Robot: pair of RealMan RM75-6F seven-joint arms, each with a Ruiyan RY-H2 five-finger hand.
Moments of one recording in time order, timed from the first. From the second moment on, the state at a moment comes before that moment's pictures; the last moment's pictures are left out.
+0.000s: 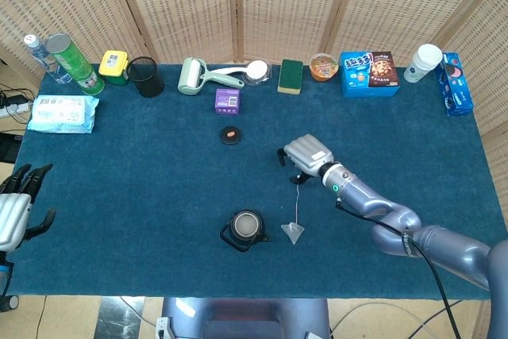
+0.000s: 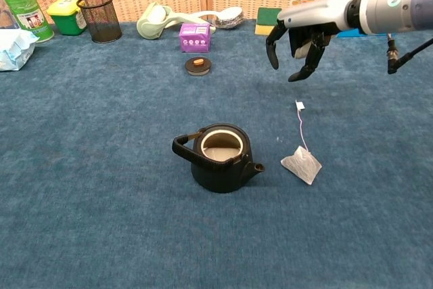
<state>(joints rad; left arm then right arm) -0.17 -1.00 -0.08 -1.75 1.39 1.33 0.11 1.02 -1.39 0.20 -1.27 -1.29 0.50 0.04</state>
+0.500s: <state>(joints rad) -0.20 -1.00 -0.09 -1.74 1.39 1.31 0.08 1.01 -1.48 0.15 -1.17 -1.15 0.51 -0.06</state>
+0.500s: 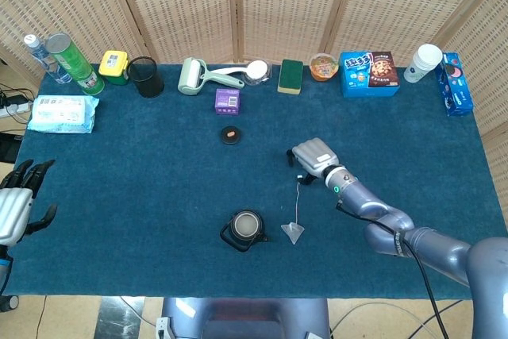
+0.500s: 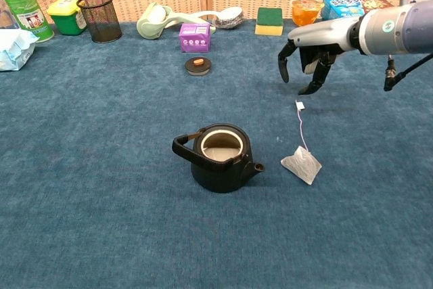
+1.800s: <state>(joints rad) -0.18 -0.99 -0.07 -1.73 1.40 1.34 0.05 1.02 -1.55 0.11 -1.14 -1.01 0.54 -0.22</state>
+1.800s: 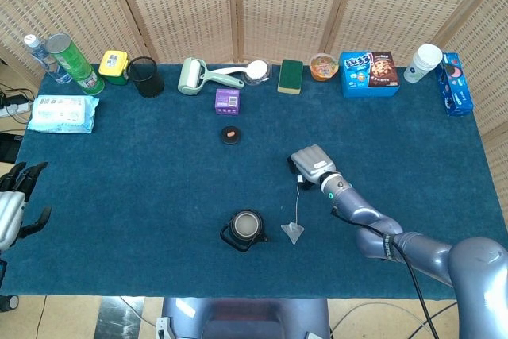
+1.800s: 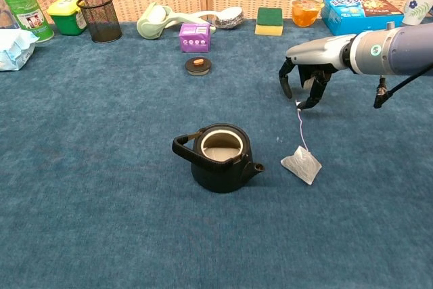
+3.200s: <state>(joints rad) -0.18 -0.98 -0.06 -1.73 1.40 1.35 0.05 1.05 -1.57 0.09 -1.11 -0.93 0.52 -0.28</state>
